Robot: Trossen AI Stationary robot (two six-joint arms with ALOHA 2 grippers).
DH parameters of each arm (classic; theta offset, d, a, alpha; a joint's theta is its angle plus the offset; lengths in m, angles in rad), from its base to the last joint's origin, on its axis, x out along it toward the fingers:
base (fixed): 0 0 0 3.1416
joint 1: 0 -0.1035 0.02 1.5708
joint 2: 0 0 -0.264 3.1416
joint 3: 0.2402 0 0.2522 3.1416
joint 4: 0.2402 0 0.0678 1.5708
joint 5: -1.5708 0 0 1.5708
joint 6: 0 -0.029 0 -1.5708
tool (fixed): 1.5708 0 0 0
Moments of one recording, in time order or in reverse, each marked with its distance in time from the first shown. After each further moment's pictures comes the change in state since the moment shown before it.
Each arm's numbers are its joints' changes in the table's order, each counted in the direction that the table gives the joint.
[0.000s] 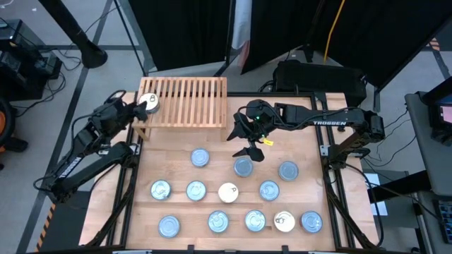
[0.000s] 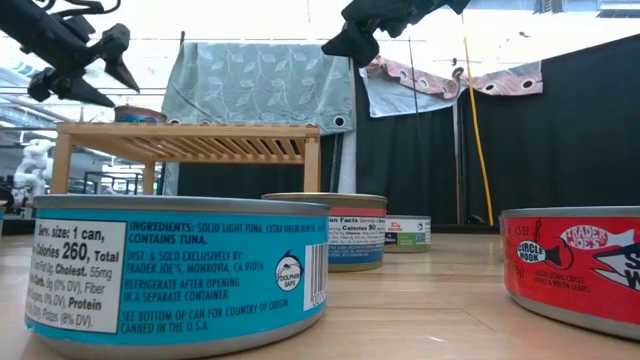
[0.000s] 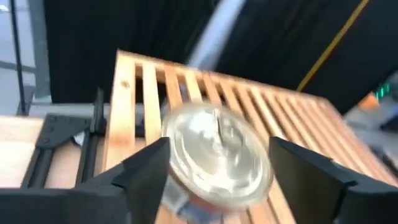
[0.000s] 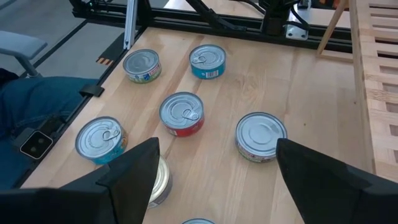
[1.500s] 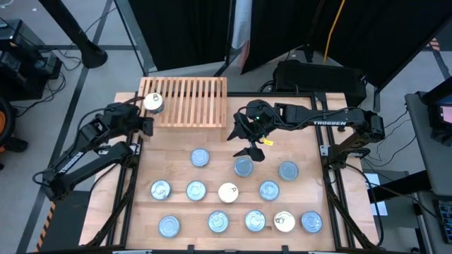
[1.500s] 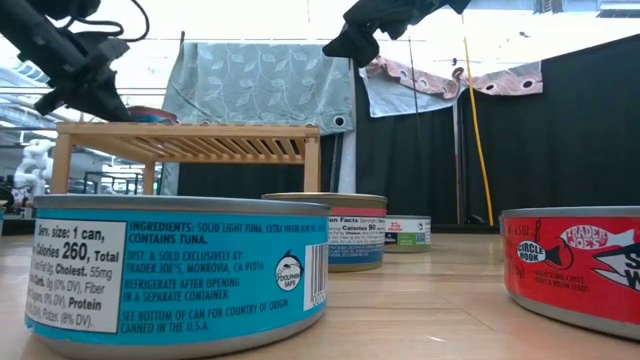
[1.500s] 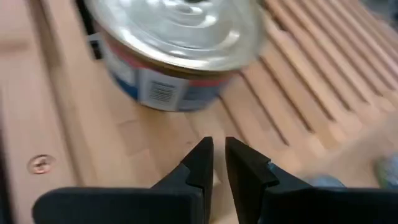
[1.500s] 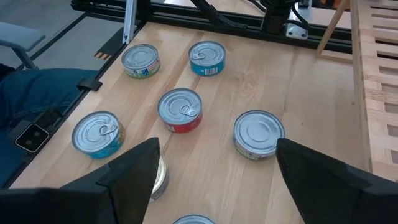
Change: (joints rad) left arm 0.001 0.119 0.028 0.208 -0.298 -0.149; right arm 0.002 0.000 0.000 0.012 -0.006 0.036
